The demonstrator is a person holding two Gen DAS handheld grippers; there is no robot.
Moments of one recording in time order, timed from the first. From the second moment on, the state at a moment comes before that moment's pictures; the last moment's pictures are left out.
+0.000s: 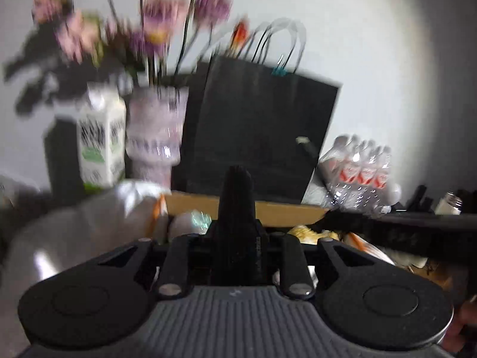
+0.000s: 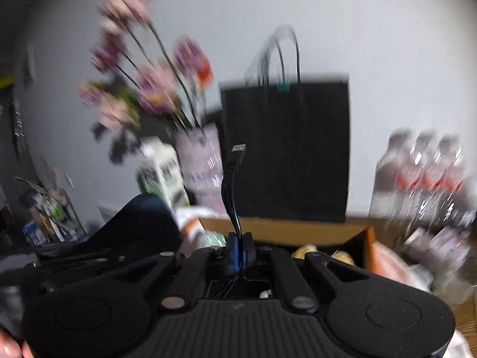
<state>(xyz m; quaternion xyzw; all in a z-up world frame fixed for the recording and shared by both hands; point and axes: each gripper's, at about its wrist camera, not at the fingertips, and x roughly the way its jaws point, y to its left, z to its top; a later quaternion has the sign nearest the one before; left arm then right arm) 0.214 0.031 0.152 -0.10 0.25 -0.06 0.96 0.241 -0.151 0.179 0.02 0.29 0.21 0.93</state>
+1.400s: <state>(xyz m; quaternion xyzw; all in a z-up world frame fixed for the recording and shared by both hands) 0.100 0.040 0.133 0.00 0.31 -0.01 0.95 0.144 -0.196 0.158 -0.04 0.30 0.13 0.94</state>
